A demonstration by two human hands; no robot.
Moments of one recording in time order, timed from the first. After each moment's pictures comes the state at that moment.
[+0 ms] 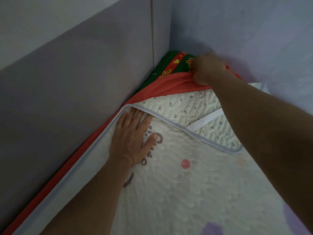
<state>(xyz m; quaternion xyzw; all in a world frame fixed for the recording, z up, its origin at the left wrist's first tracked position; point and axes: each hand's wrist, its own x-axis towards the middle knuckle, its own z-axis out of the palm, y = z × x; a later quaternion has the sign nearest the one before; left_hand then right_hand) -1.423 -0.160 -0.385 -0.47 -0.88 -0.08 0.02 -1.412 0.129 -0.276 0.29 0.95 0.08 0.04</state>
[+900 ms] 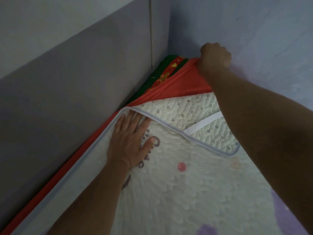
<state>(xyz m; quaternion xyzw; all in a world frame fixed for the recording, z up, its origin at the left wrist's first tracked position) -1.420 -0.160 -0.382 -0.47 -0.88 -0.06 -0.01 -1.427 0.144 -0.256 0.40 0.91 0.06 -0.06</state>
